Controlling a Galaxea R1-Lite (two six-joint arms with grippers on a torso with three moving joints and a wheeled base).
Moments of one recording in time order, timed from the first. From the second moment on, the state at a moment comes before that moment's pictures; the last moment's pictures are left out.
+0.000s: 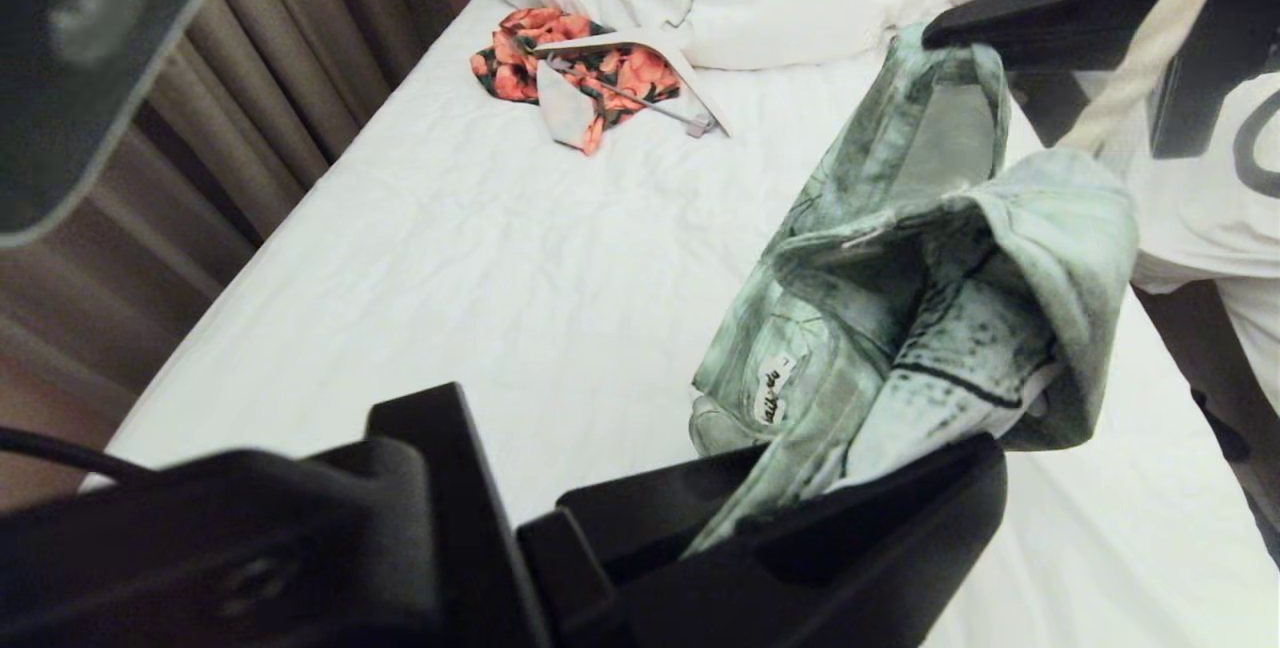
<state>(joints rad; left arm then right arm) -1.57 1.33 -1.03 -0.29 0.51 -0.26 0.54 1.53 -1.90 0.57 0.45 0.86</state>
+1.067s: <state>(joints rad) -1.50 1.38 -0.97 -0.49 0.51 -0.27 0.69 1.46 -1.93 0.72 0.44 0.72</state>
